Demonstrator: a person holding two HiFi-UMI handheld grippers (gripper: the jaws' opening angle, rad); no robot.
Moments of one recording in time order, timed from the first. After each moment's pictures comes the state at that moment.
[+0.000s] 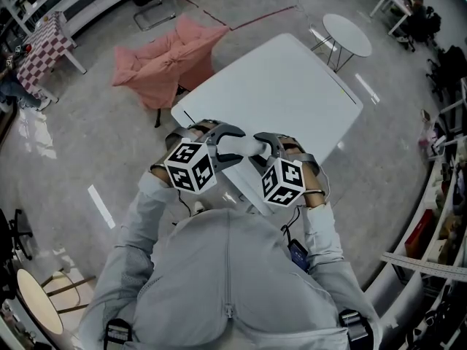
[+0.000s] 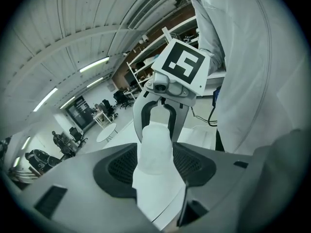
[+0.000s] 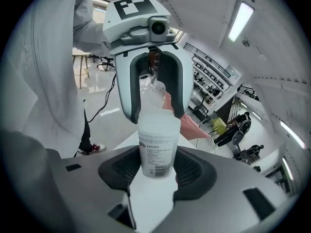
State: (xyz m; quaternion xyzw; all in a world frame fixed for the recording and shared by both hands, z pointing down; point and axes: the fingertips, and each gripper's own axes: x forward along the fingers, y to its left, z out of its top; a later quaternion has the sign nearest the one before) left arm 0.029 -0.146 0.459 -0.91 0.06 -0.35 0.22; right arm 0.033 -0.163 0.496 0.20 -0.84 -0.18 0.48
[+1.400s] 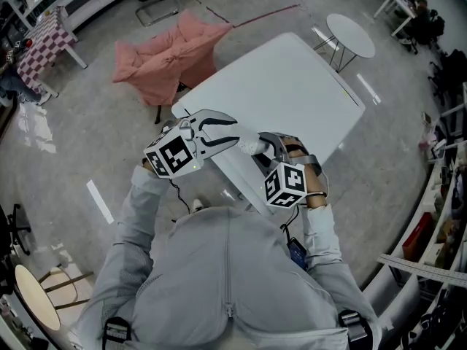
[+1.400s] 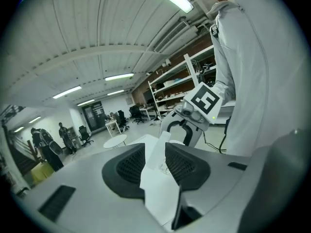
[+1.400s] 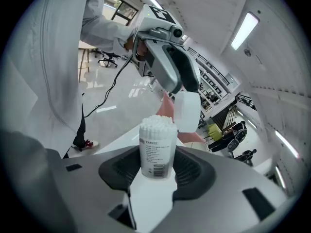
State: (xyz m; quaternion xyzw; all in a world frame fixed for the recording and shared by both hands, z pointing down) left arm 0.005 -0.176 0.416 -0.96 0.12 -0.20 0.14; right arm 0.038 -0.173 0.499 0.21 -0.83 -0.23 0.47
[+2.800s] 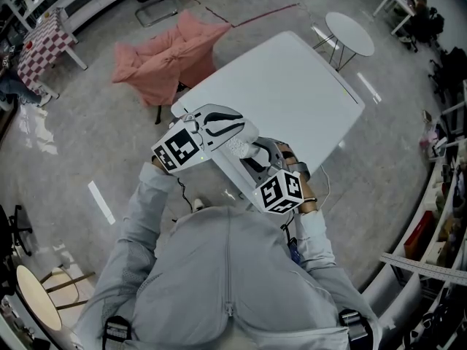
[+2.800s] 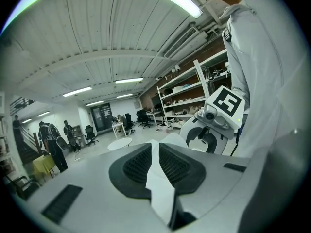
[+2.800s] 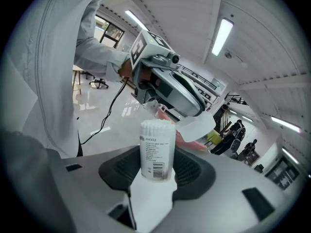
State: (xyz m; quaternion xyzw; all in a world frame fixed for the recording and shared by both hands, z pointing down) left arm 0.018 -0.197 0.406 -0.97 0.16 -0.16 0.12; right arm 0.014 -0.153 0.488 0.24 -0.88 -0.19 0.36
